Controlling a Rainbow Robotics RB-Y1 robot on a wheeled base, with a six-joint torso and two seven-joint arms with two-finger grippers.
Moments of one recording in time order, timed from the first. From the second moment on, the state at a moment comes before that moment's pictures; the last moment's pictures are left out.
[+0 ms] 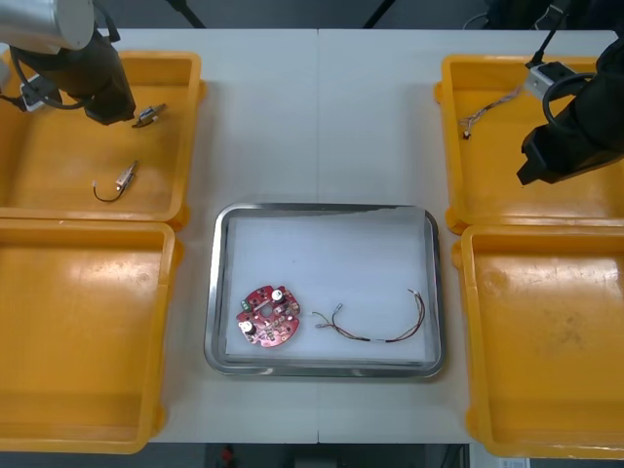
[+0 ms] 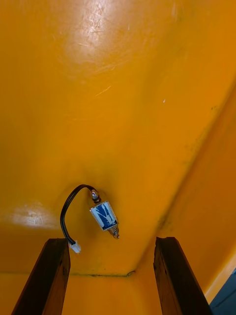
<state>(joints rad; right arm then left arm) -0.76 -0.85 0.17 -1.68 -0.88 1.80 1.43 -1.12 0.67 -0.36 -0.85 0.66 1.21 0.57</state>
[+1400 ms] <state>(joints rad) -1.03 -0.54 0.17 -1.05 -0.39 1.29 0.78 -1.21 0.52 -0.38 -0.47 0.64 0.87 0.55</state>
